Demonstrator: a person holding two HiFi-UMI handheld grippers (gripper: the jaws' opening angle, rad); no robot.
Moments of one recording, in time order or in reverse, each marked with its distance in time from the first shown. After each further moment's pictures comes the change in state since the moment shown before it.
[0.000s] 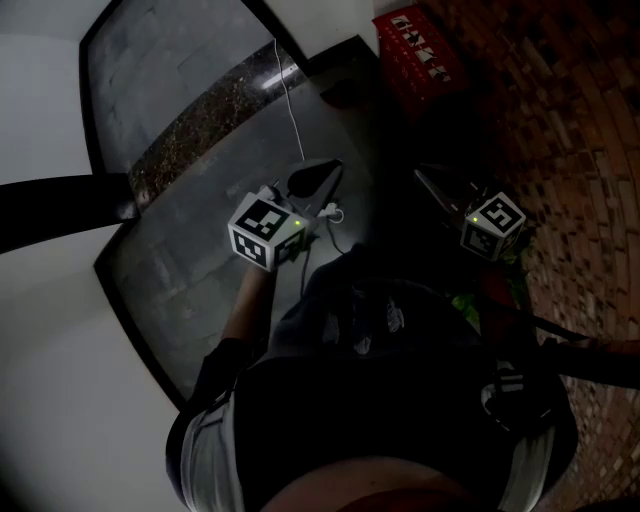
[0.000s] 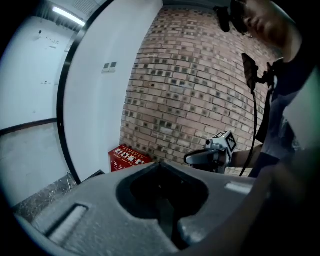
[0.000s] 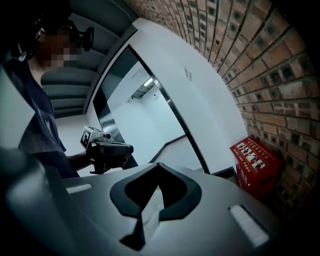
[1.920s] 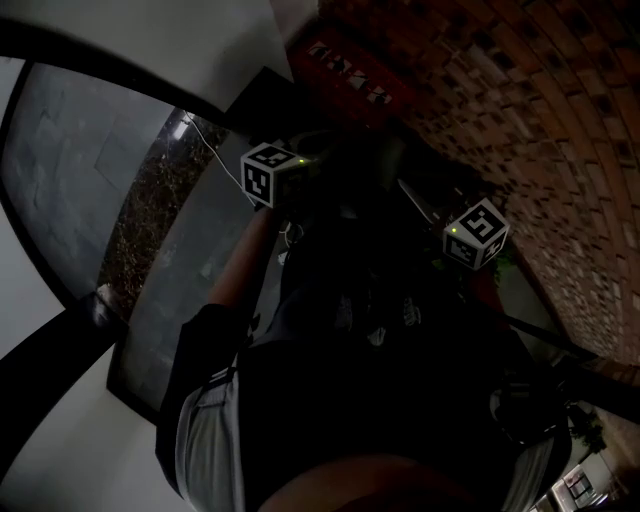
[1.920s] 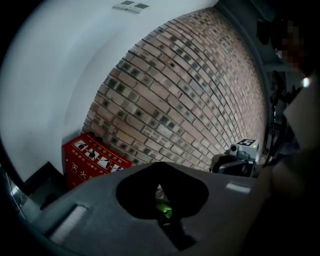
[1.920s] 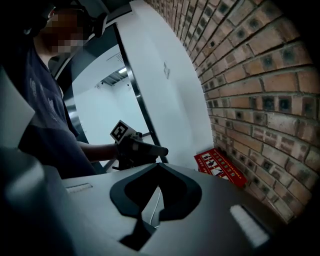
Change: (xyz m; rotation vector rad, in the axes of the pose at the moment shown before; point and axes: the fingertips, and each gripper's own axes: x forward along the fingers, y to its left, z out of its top) left arm 0.218 0.138 0.050 -0.178 0.126 -0.535; right arm 0.068 -0.099 0.076 -0.010 0.052 -0.445
